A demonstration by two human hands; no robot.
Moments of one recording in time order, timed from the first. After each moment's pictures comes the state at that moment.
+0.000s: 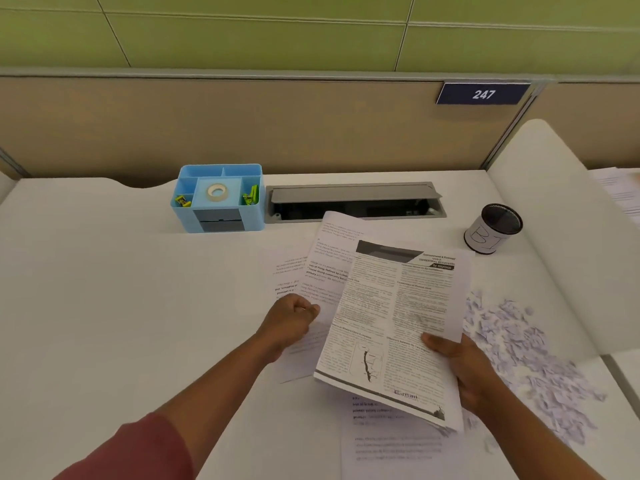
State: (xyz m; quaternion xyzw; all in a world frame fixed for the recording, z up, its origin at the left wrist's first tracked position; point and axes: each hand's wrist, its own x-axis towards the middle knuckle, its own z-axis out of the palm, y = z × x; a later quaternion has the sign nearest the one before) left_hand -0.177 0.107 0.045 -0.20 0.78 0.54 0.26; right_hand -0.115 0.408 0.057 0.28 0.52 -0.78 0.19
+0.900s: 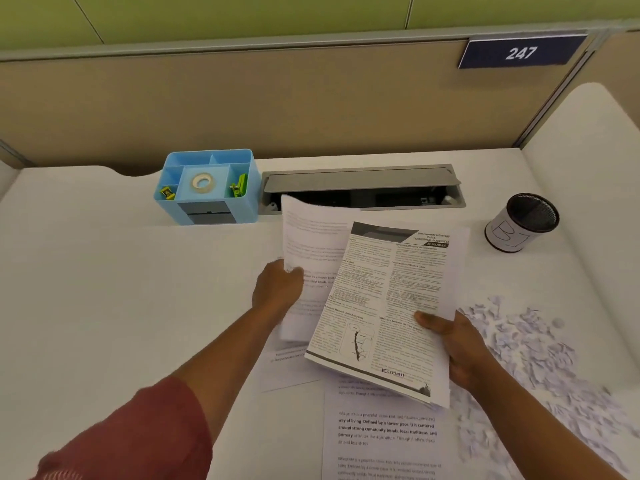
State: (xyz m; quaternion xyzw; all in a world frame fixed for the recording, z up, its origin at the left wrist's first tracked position) left_hand -0.256 0.130 0.016 -0.28 0.85 0.43 0.13; right_hand -0.191 0.431 0.020 0.28 0.53 -0.77 0.21
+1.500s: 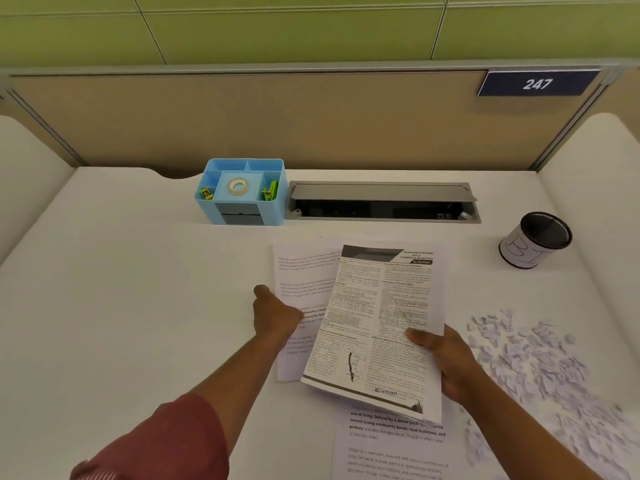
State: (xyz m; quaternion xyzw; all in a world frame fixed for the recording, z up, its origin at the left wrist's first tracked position) left_hand -0.193 0.107 0.012 -0.38 0.81 0.44 0.08; right_hand -0.169 0.402 0.027 0.25 0.56 -0.75 0.26
